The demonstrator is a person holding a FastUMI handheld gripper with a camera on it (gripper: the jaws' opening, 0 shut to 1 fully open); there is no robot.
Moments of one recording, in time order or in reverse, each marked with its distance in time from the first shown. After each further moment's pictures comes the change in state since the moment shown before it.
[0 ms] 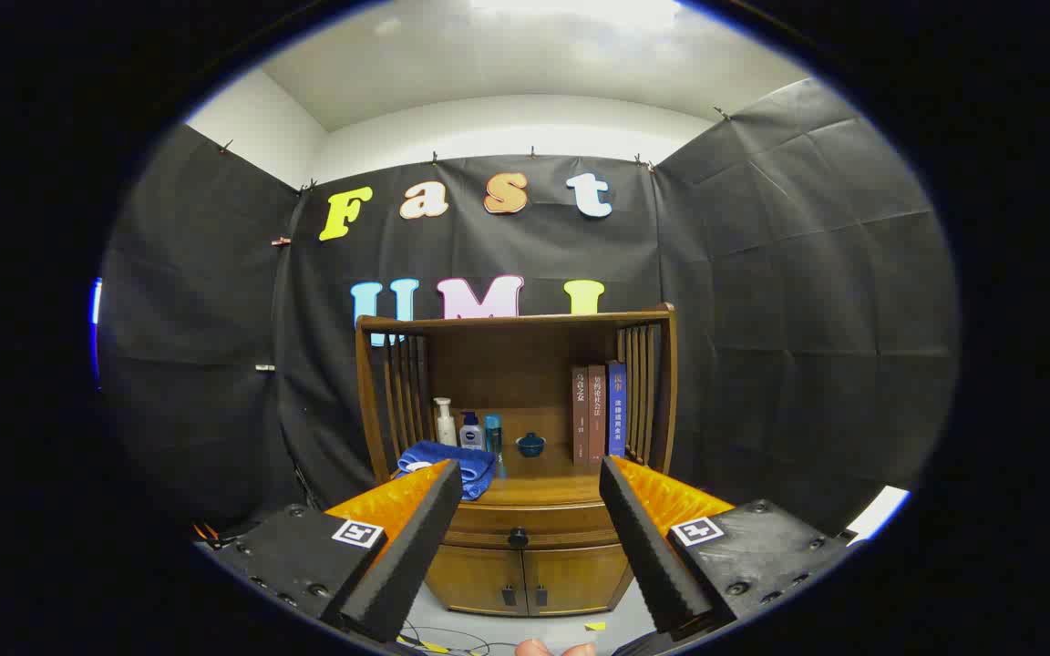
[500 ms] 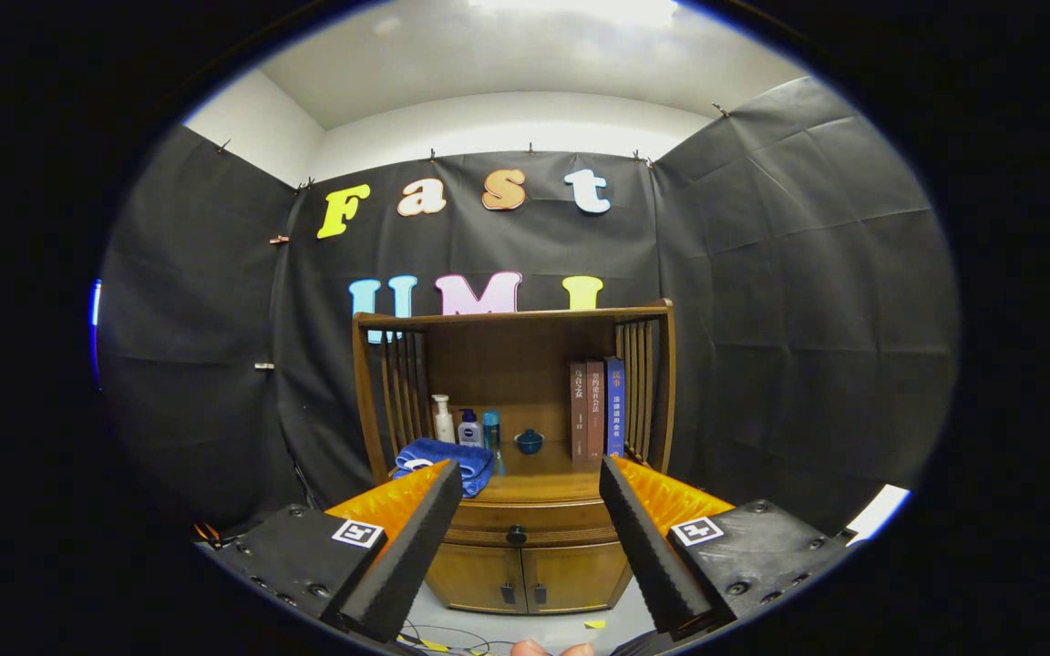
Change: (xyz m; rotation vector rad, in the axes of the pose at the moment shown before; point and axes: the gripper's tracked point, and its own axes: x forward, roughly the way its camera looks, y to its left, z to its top) arm 0.002 -0.001 -0.003 0.004 0.009 -0.004
